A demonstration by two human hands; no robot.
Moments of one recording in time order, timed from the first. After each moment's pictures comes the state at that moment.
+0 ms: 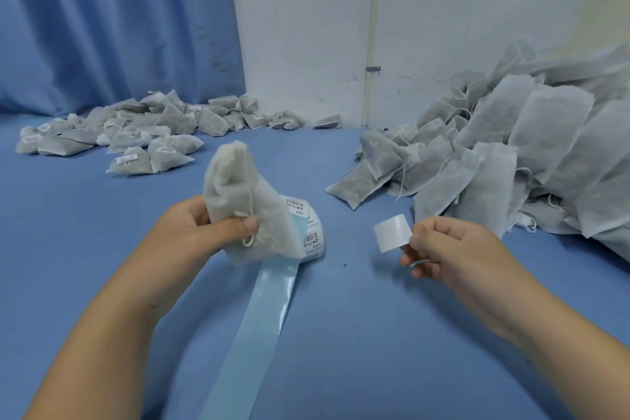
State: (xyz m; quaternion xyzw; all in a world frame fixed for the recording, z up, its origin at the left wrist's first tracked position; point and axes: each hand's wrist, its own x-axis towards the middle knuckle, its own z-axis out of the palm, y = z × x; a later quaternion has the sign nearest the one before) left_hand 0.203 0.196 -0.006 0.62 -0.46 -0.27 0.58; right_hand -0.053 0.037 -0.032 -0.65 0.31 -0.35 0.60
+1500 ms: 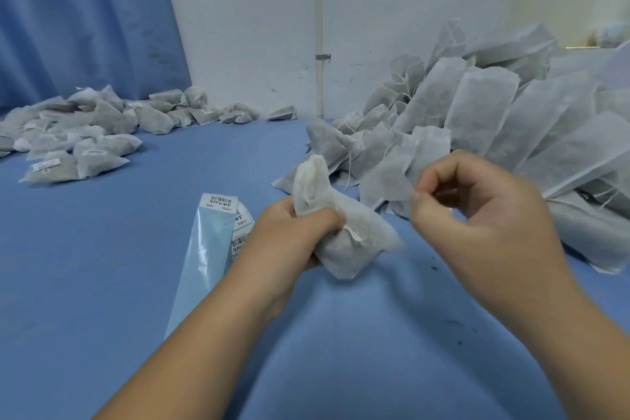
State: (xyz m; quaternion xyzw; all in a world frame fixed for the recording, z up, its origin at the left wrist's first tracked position) left_hand 0.075 0.099 -0.019 0.57 -0.41 -0.40 0.59; right_hand -0.101 0.056 0.009 -0.75 0.29 -0.54 0.24
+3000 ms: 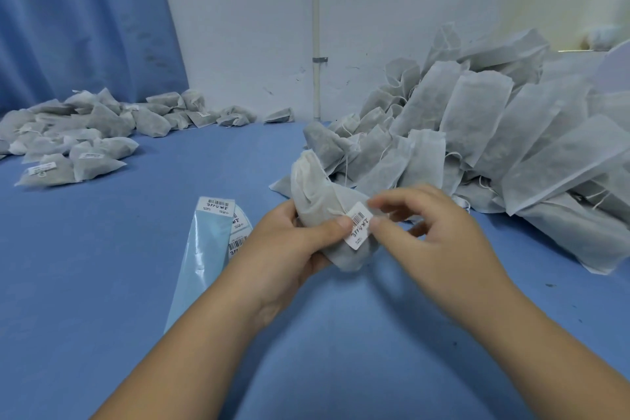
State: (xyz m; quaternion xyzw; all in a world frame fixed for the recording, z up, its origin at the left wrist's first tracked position) left_hand 0.077 0.100 -0.020 0.45 -0.41 -0.50 0.61; right_hand -0.086 0.047 -0.016 -0.77 0.35 -0.44 0.30
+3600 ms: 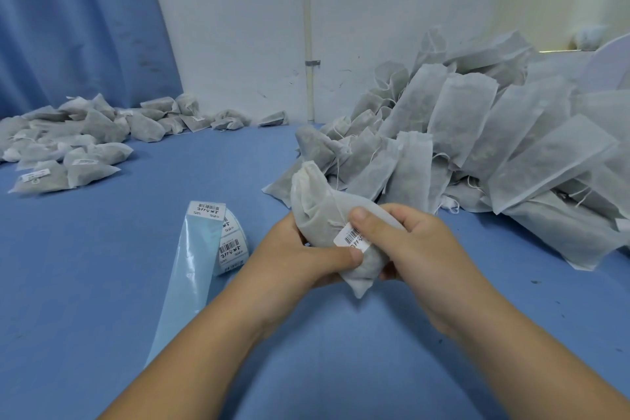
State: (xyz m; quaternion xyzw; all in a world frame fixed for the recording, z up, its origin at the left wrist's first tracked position) left_hand 0.067 0.100 -0.030 0.45 -0.49 -0.48 0.57; right_hand -0.085 0.043 -0.024 -0.63 0.35 -0.40 0.57
